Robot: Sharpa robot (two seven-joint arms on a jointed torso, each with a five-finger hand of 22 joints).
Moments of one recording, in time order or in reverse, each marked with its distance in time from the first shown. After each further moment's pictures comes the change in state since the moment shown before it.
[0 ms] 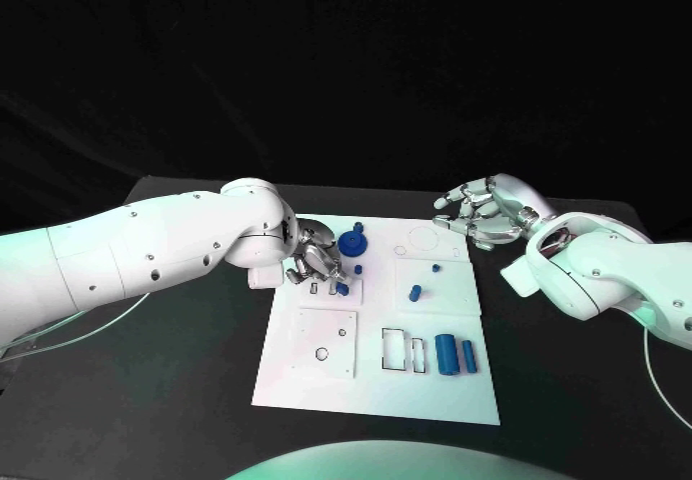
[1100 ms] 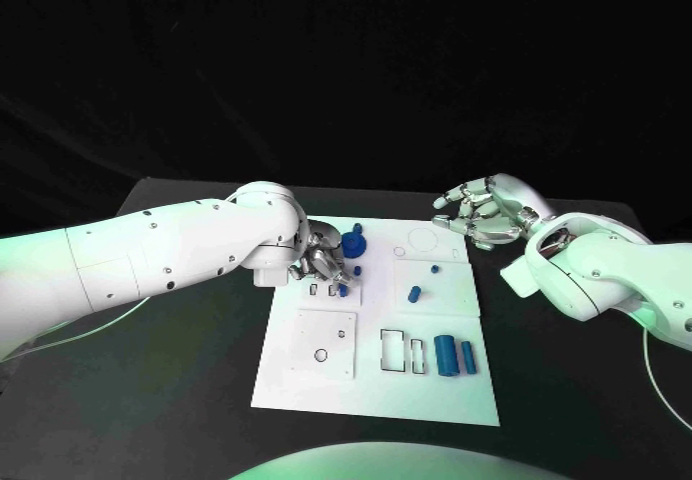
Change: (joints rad) left arm 0.000 0.043 -0.006 -0.006 -0.196 0.017 -0.001; left_hand -0.028 0.115 -0.340 0.053 -0.069 0.037 0.001 -0.085 -0.059 -0.006 0.012 0.009 0.024 -0.004 0.004 -0.011 0.000 0.000 0.008 0.006 -0.013 -0.027; right arm 0.002 -0.001 0.001 0.006 0.000 -0.007 0.002; right_hand 0.003 -0.003 0.000 0.000 -0.006 0.000 0.000 0.000 0.000 0.000 0.000 0.000 0.000 0.000 0.000 0.006 0.004 0.000 0.006 -0.001 0.014 0.006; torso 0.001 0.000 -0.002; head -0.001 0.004
